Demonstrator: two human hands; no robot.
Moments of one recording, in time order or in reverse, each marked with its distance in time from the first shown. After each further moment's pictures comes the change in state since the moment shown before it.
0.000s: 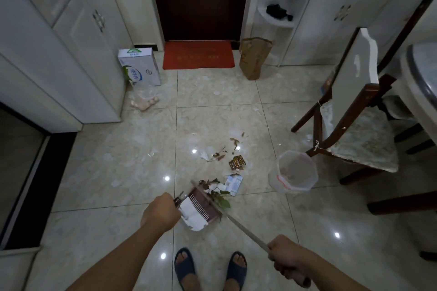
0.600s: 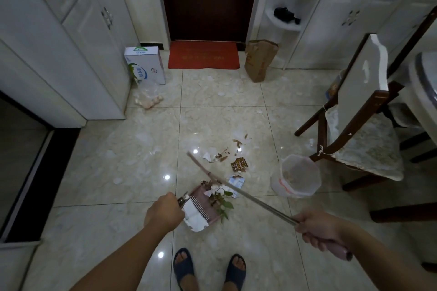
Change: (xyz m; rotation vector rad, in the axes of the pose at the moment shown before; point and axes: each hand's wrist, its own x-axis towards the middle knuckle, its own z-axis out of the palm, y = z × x) left_hand 0.004 -0.005 0.001 -0.019 0.006 0.021; right_hand -0.054 -0.012 -0.093 0.090 -0.002 -0.190
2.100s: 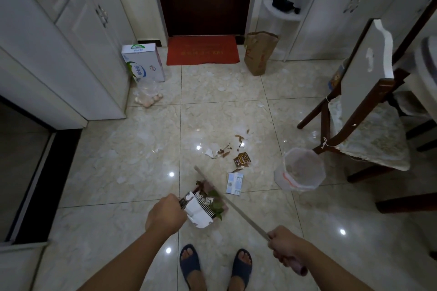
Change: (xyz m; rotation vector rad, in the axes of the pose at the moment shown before) left_hand 0.001 -0.004 0.012 0.014 0.010 -0.021; right_hand 0.079 0.026 0.094 0.047 0.053 0.113
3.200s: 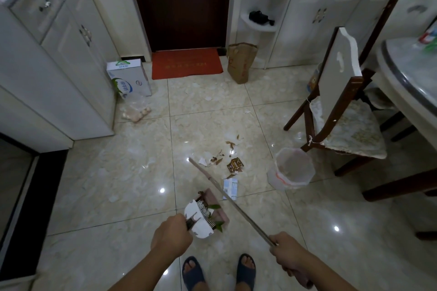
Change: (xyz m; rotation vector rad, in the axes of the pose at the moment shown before) left_hand -0.047 -0.015 -0.007 0.070 -0.050 0.143; right_hand -0.055 0.000 0.039 -0.052 0.161 -0.128
